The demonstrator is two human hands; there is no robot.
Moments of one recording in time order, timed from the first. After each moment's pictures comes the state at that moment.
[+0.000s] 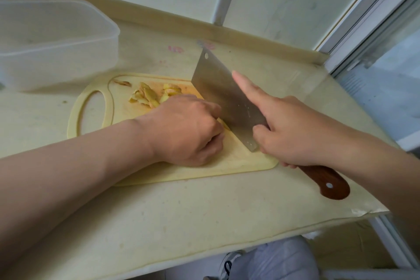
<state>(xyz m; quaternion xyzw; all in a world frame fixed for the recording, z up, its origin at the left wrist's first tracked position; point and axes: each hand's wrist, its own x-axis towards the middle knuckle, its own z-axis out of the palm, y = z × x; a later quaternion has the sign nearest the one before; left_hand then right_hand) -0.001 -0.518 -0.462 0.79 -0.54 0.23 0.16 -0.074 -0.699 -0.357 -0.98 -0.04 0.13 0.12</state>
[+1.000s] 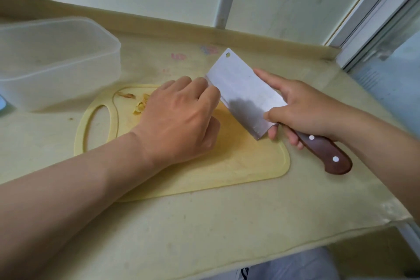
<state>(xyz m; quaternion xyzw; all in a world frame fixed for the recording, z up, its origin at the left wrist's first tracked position) -0.004 -0.517 -0.445 0.87 -0.35 0.31 0.16 -0.026 -0.746 -0.375 -0.94 0.03 0.13 0.32</state>
